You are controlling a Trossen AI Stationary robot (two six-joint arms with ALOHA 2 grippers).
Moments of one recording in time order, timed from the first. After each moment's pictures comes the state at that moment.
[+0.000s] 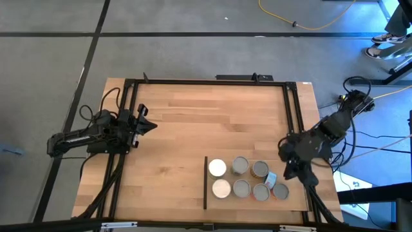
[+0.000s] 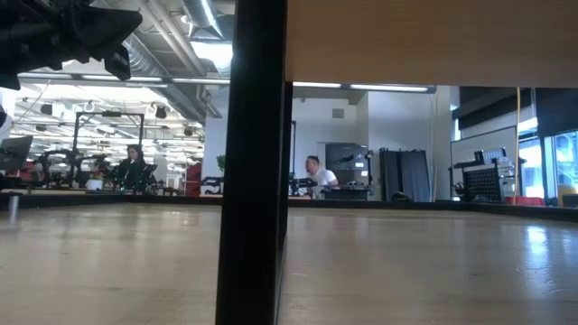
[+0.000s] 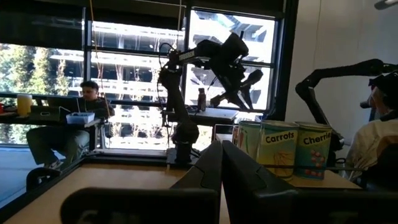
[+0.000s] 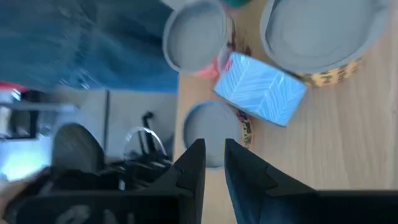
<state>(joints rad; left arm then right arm) 0.28 0.01 0.04 0.31 0.34 -0.21 0.66 0.95 1.09 -0.99 -0.24 0.80</state>
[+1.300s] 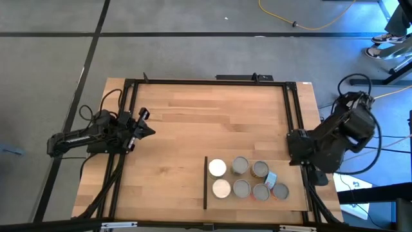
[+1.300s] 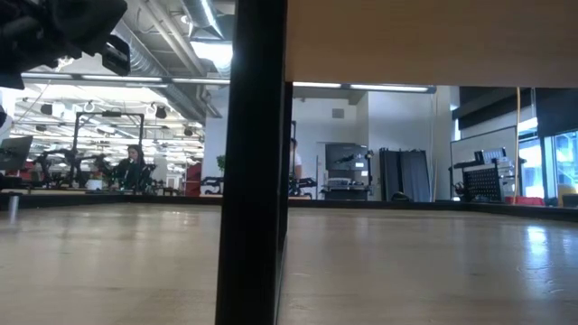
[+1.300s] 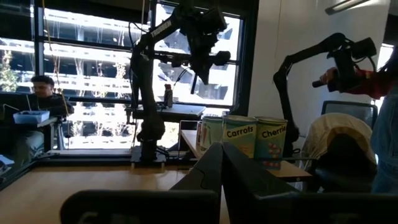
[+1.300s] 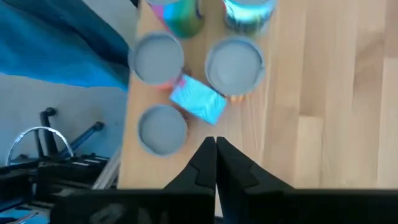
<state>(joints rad) 0.28 0.01 0.04 0.32 0.49 -0.26 0.84 1.26 1.71 -1.57 0.15 0.75</state>
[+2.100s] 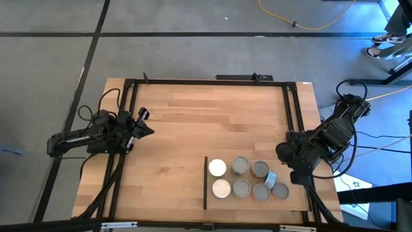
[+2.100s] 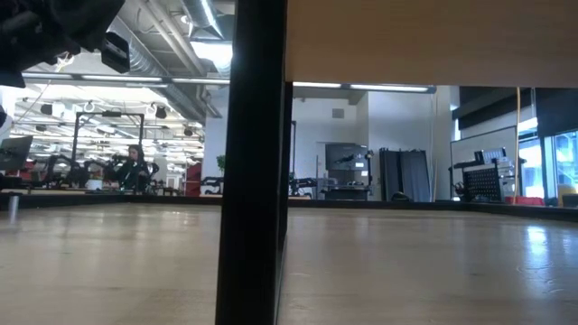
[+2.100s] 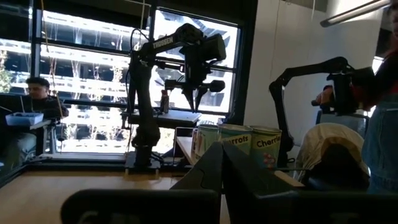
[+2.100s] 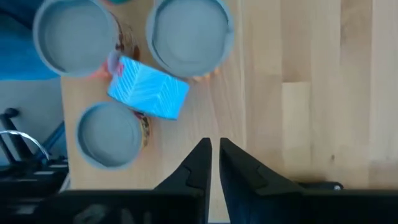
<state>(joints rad) 0.28 0.01 0.04 0.36 0.49 -0.31 0.75 1.26 1.48 -1.52 0.11 0.80</state>
